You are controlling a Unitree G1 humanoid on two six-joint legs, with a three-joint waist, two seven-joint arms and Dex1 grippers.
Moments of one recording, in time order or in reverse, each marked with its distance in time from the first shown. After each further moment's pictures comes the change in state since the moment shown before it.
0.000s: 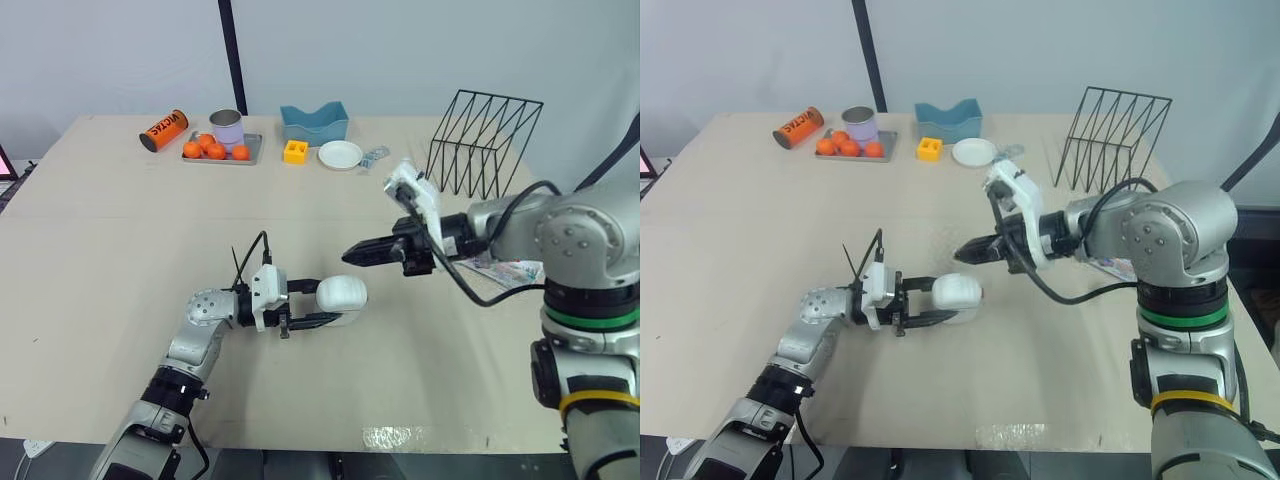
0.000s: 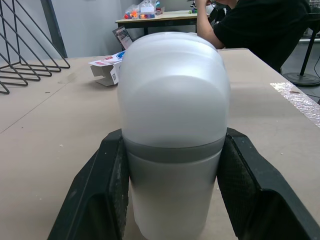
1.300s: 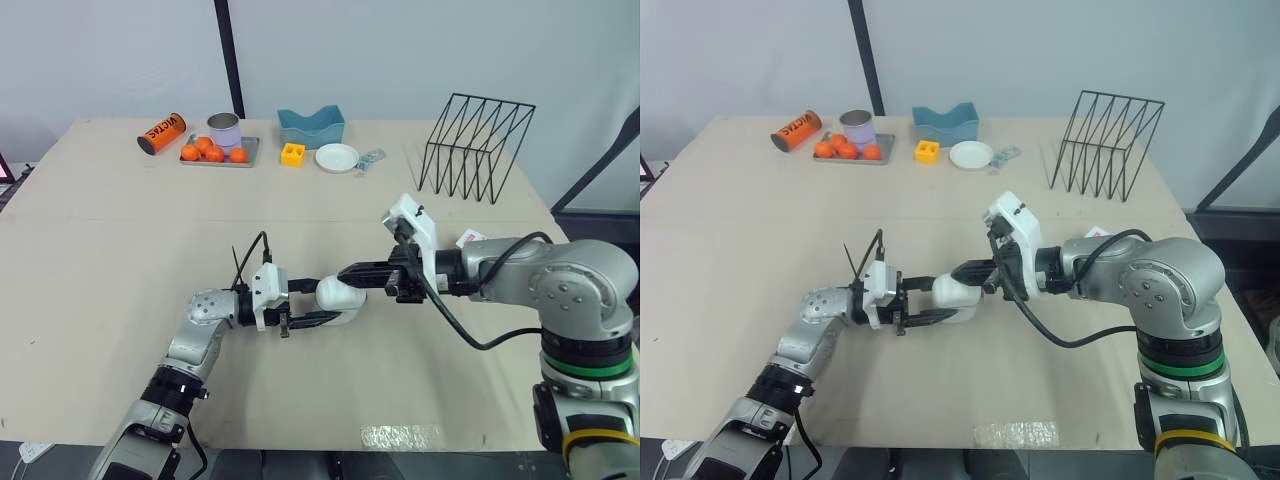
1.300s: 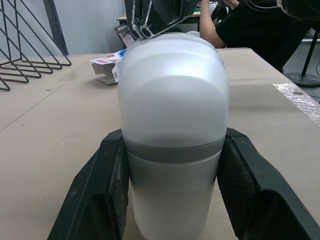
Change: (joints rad) left arm -0.001 0.002 -0.001 0.001 0.003 0.023 0.020; right arm 0.223 0.008 -0.022 -0.149 0.054 -0.153 -0.101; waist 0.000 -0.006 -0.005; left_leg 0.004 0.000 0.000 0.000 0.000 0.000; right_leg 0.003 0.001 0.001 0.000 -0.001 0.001
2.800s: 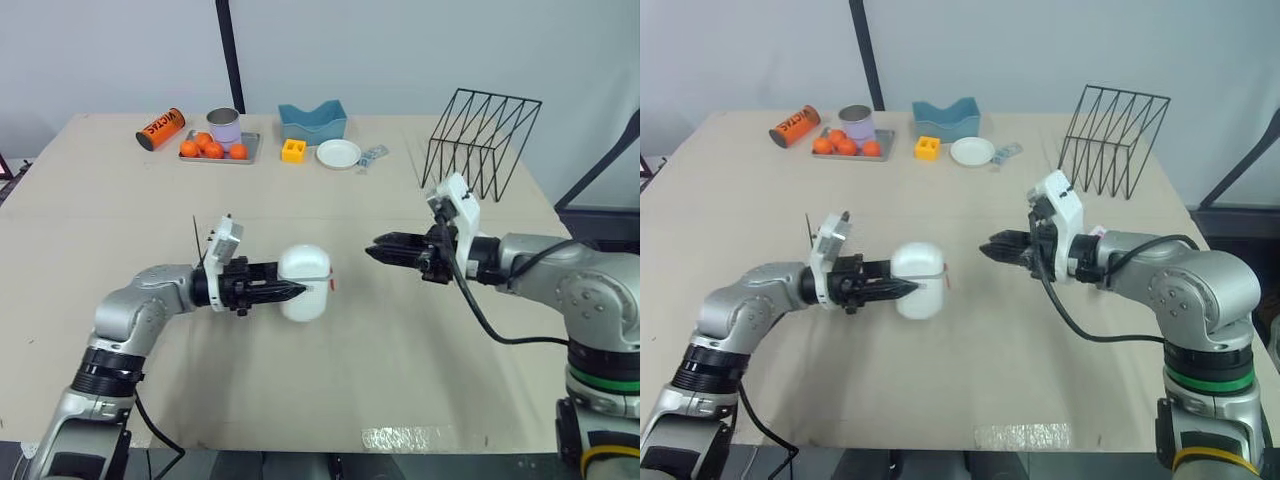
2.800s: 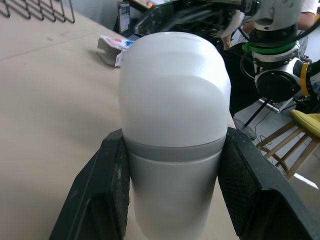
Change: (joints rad) left arm -0.066 0.264 0.167 -0.290 -0.404 0.912 0.020; right arm 0.139 -0.107 -0.117 -0.020 -0.099 -0.259 0.078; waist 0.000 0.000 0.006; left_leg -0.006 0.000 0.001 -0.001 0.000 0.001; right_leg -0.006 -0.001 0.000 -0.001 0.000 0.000
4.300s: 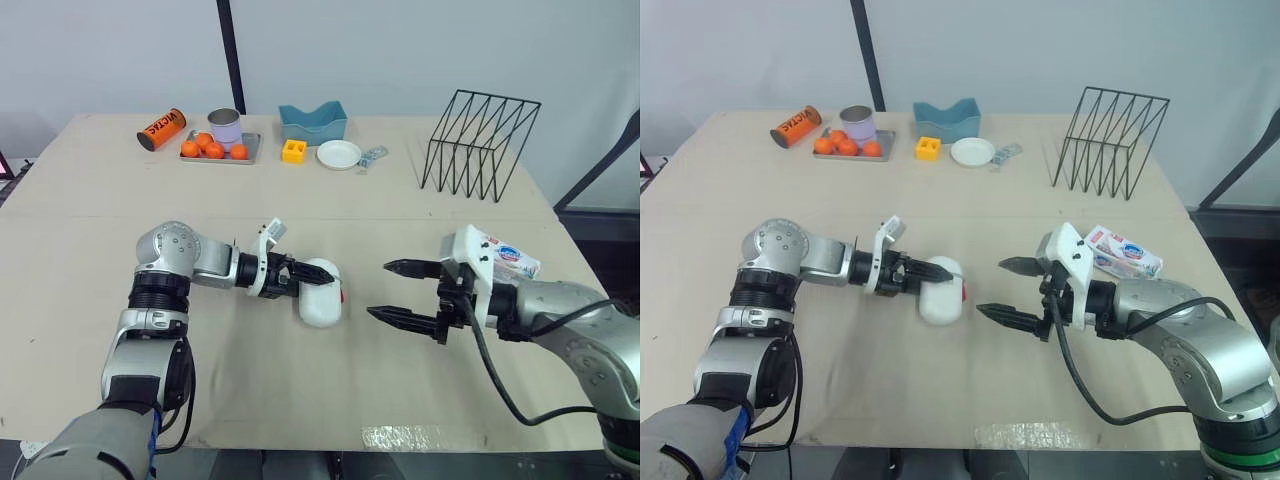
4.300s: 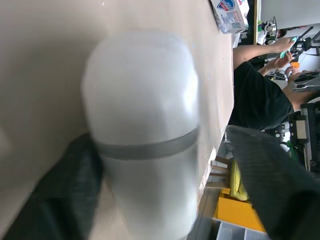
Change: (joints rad) left arm -0.434 -0.232 0.175 0.512 -0.196 0.894 0.764; right arm 0.302 -0.091 0.027 -0.130 -0.113 -0.380 0.187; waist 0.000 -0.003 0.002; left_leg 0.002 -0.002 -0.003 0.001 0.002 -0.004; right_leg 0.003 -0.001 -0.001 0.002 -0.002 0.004
